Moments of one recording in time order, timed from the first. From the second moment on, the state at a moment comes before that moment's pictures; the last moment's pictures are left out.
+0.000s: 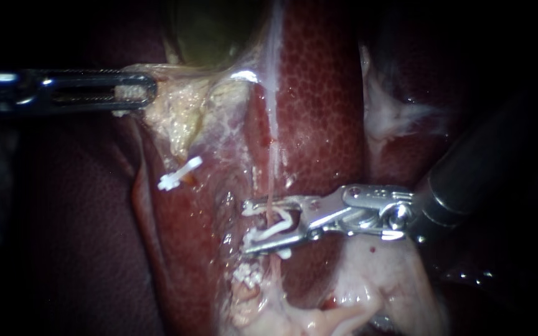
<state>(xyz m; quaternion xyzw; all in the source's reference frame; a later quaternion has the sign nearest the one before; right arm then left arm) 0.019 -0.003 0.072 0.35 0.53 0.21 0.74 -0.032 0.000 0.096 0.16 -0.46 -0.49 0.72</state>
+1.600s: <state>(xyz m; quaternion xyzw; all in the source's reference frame) 0.018 -0.001 0.071 0.38 0.53 0.25 0.71 -0.033 0.000 0.096 0.16 -0.46 -0.49 0.72</state>
